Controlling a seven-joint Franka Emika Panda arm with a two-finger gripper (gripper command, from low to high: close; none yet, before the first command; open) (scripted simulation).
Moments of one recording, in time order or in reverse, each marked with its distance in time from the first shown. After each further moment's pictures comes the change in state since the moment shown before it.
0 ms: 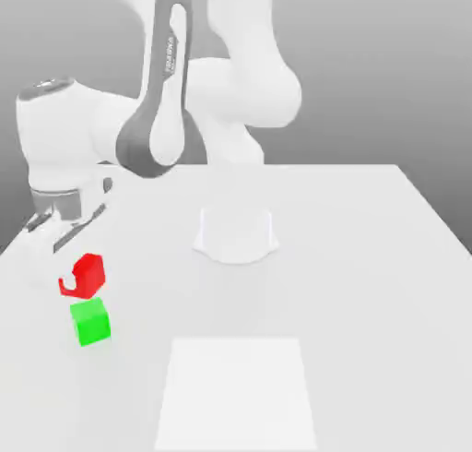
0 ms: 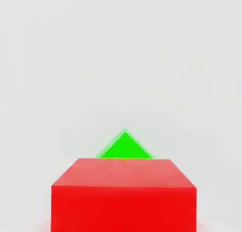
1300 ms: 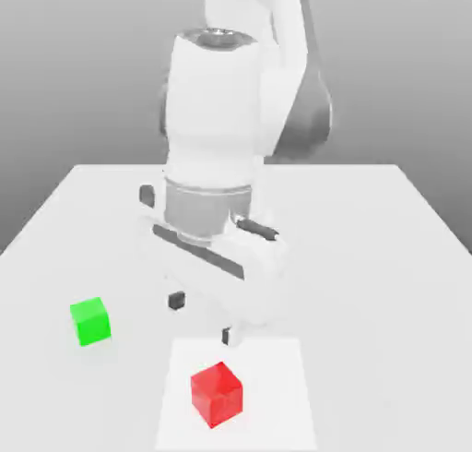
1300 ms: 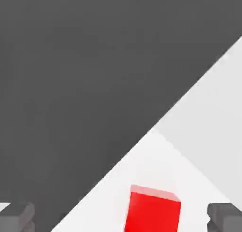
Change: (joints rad) arm 0.374 0.027 0.275 0.251 -0.096 -0.170 -0.208
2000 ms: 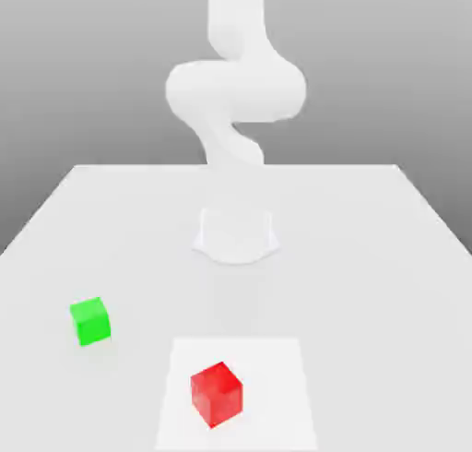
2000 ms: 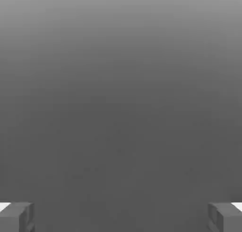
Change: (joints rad) arm 0.206 -0.764 -0.142 0.254 0.078 -0.354 -0.797
